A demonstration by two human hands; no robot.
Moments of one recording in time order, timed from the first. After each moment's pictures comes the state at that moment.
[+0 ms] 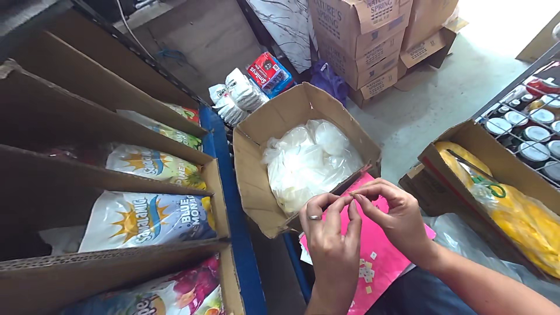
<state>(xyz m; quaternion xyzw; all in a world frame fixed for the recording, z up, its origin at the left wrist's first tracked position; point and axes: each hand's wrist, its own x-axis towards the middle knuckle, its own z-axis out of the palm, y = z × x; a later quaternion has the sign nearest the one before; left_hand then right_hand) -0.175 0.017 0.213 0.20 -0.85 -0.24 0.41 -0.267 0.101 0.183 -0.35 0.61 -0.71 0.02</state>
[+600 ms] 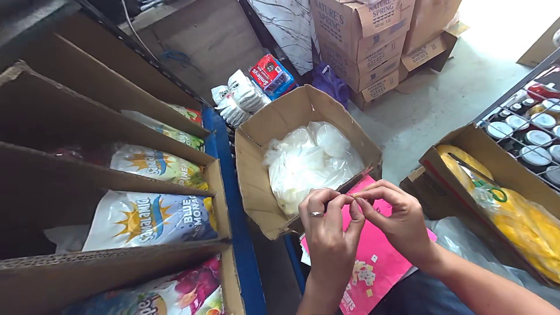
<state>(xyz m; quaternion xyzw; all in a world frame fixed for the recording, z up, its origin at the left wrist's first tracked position) -0.180 0.002 0.215 0.14 -0.87 -0.21 0.43 -0.270 0.100 0.187 -0.37 0.62 -0.69 -0.02</state>
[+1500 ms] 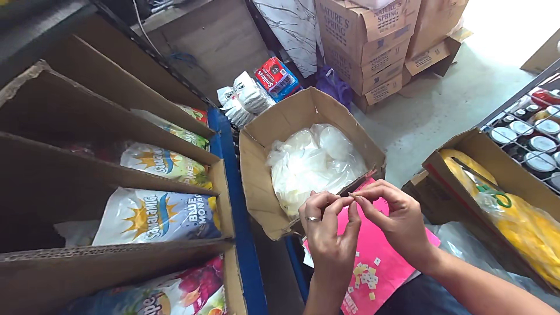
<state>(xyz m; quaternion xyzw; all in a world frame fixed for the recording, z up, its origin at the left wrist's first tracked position) -0.178 -0.002 0.205 0.14 -0.82 -0.30 0.47 -0.266 0.091 0.194 -0.36 0.59 -0.72 0.01</state>
